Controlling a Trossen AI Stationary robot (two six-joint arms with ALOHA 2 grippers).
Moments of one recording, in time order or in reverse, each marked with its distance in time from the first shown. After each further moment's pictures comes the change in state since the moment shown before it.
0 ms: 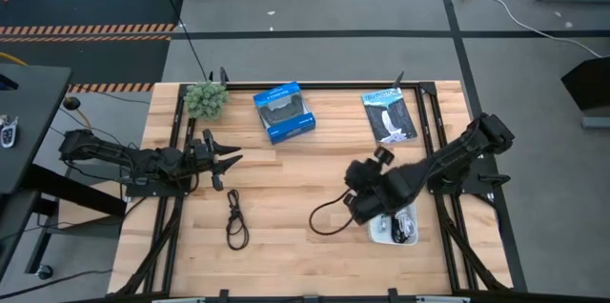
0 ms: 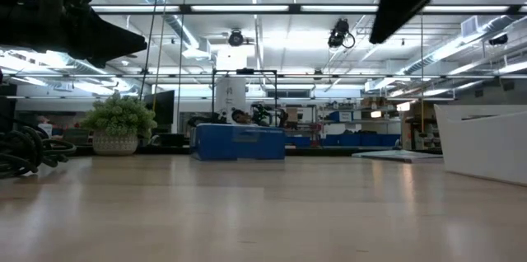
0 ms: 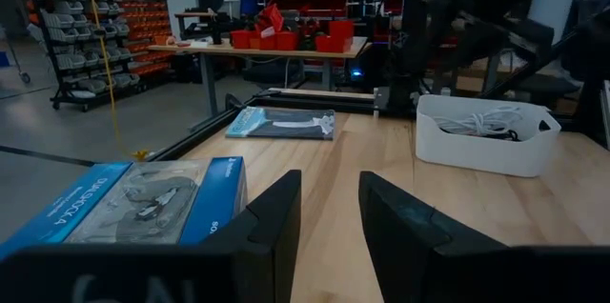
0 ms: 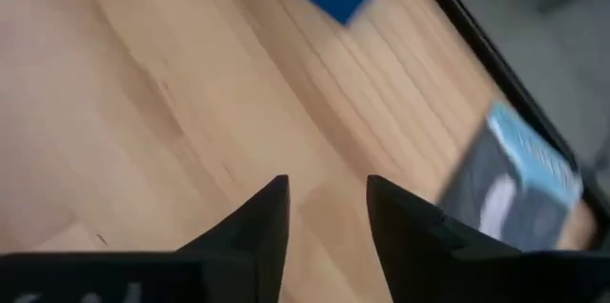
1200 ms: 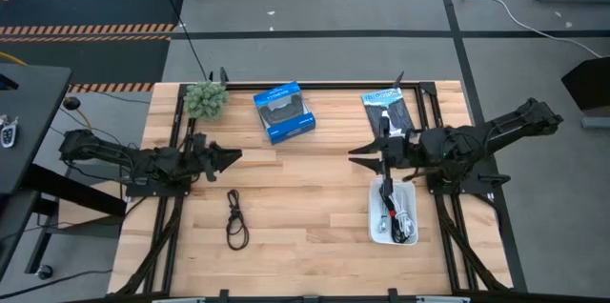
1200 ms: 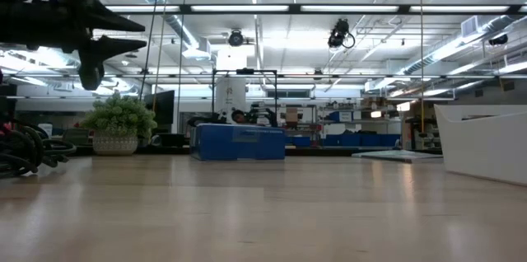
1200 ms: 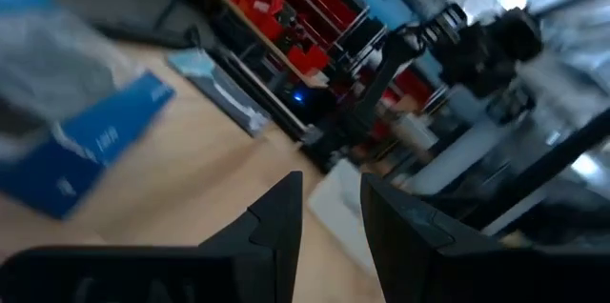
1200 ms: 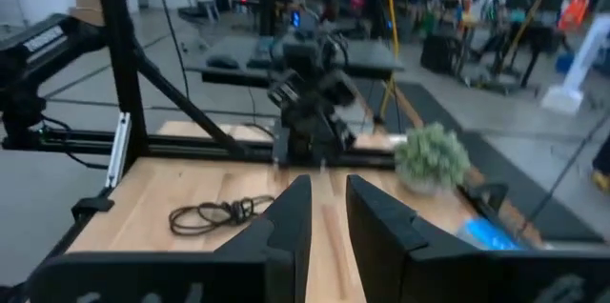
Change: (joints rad) left arm -0.001 0.000 0.000 0.038 0.030 -0.766; right arm -0.152 -0.678 -0.512 1.247 -0.375 -1.064
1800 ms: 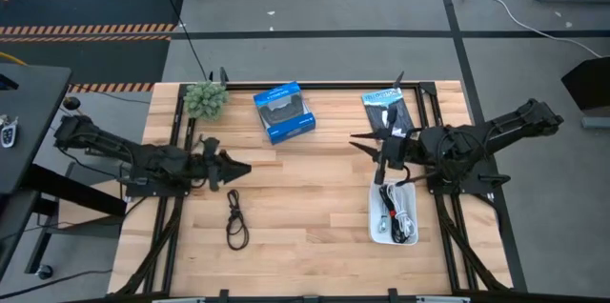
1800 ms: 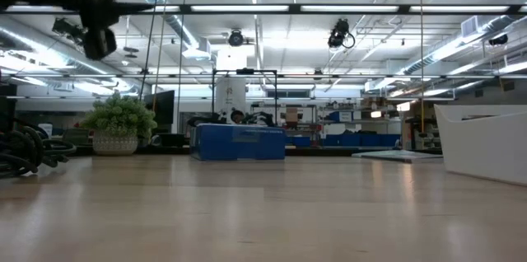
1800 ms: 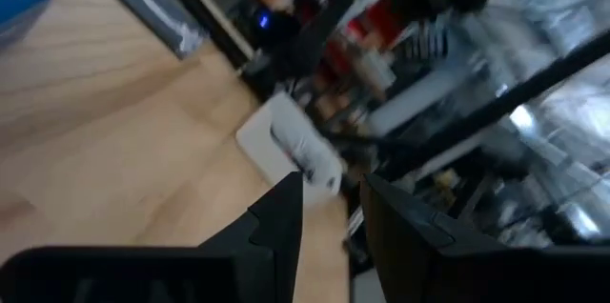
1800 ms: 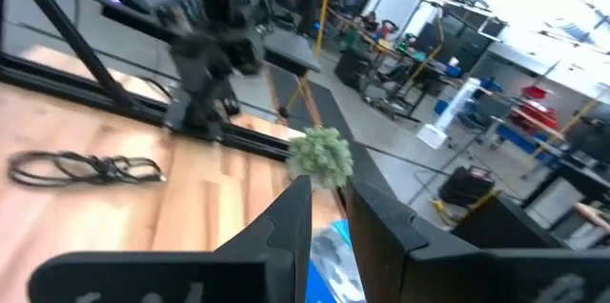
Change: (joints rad) left arm -0.083 0.291 0.247 -0.048 0.145 -0.153; right arm -0.011 0.000 0.000 0.007 0.214 -0.346
